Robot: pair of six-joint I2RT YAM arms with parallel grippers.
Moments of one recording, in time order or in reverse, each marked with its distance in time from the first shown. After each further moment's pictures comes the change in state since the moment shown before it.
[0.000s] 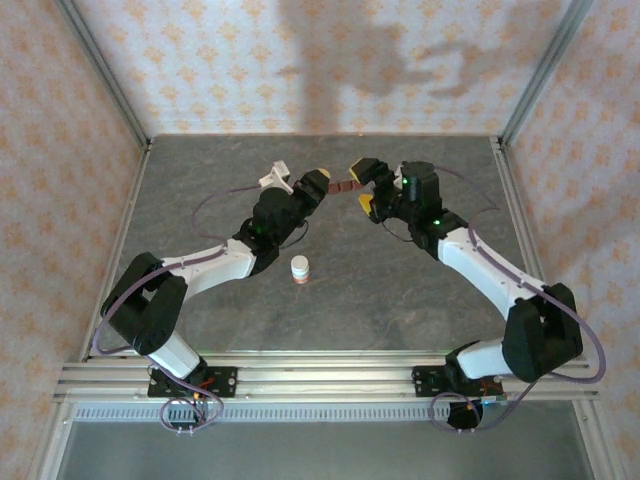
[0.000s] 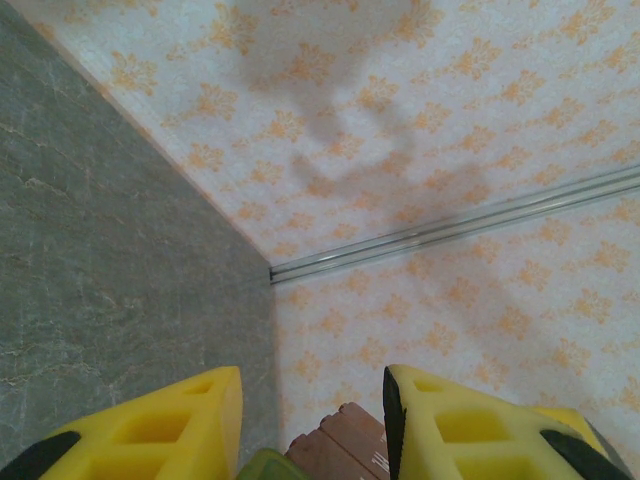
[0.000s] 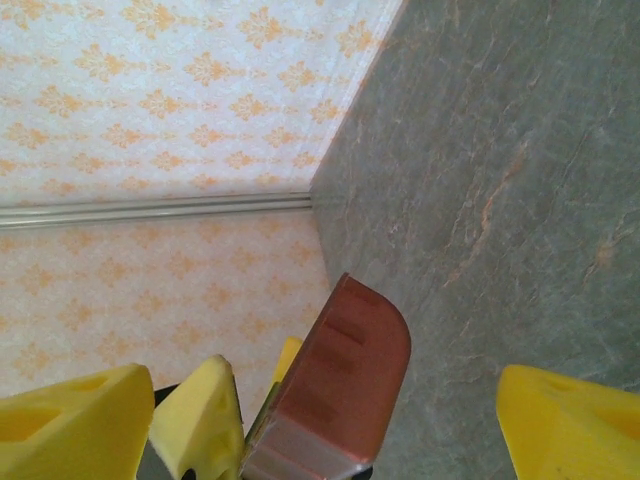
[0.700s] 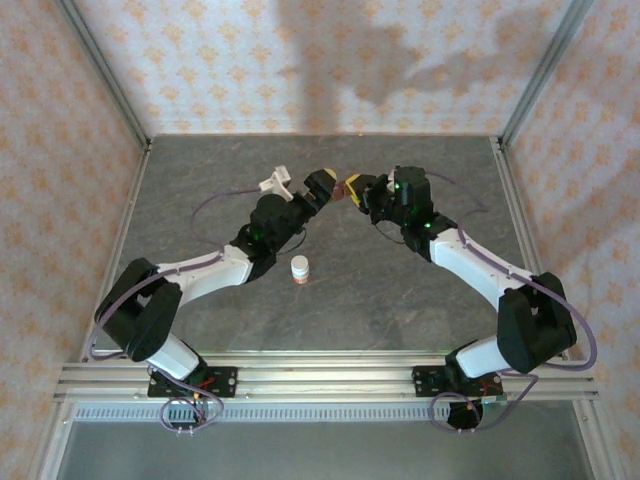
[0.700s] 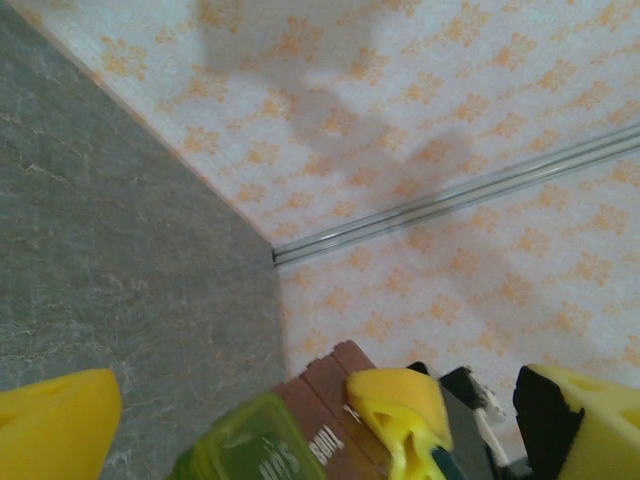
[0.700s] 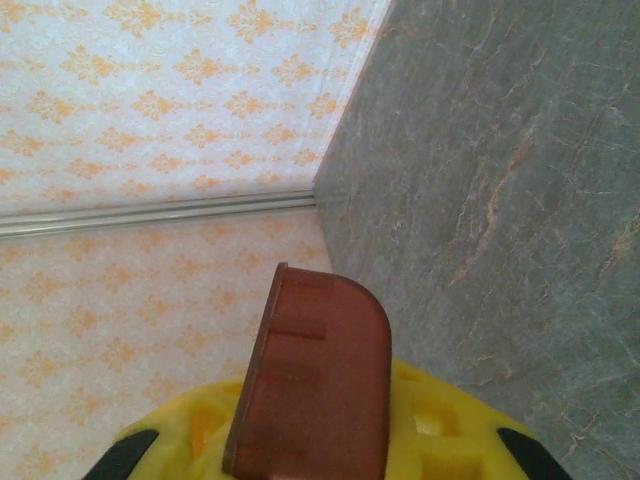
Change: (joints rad) left arm -0.010 -0.062 -0.069 0.015 0.025 0.049; right arm 0.020 0.044 -0.046 0.106 0.022 0.045
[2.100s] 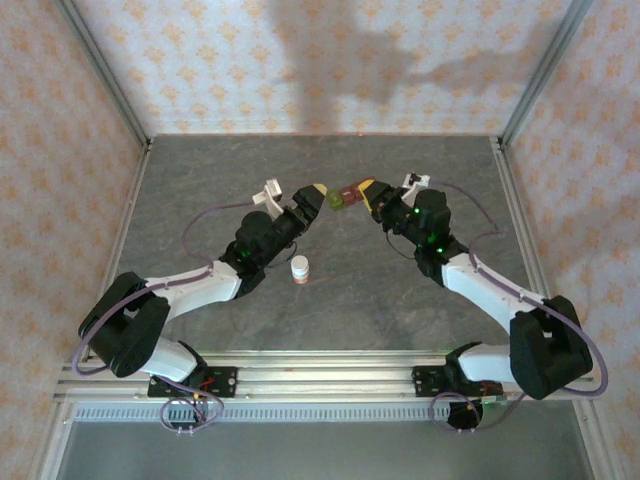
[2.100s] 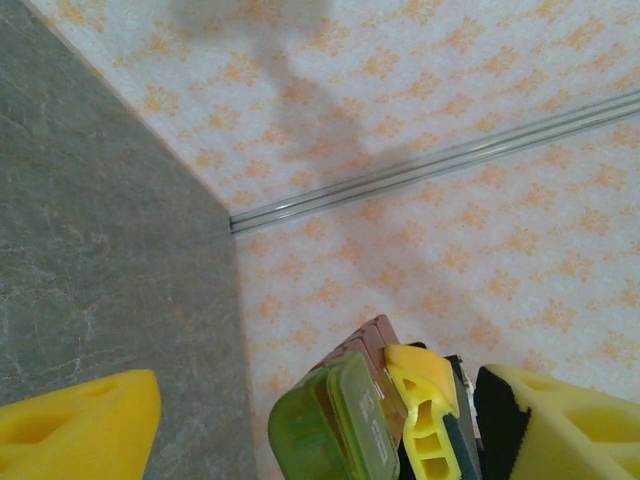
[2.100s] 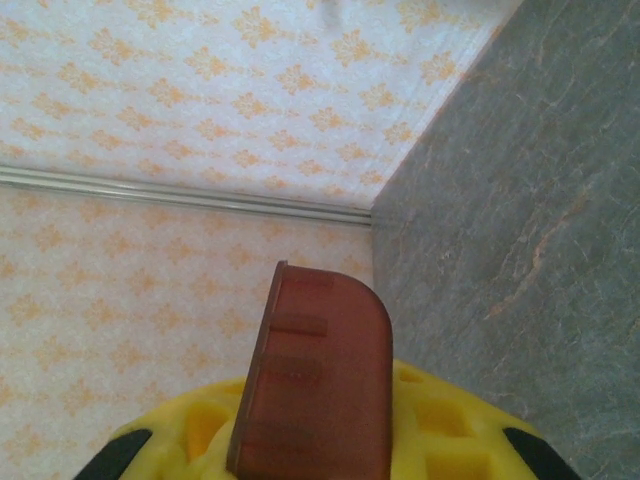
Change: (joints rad) left arm -0.006 -0.079 -0.156 0.137 0.082 -0.081; right arm -0.034 -0.139 -0.233 0.298 -0.017 -0.080
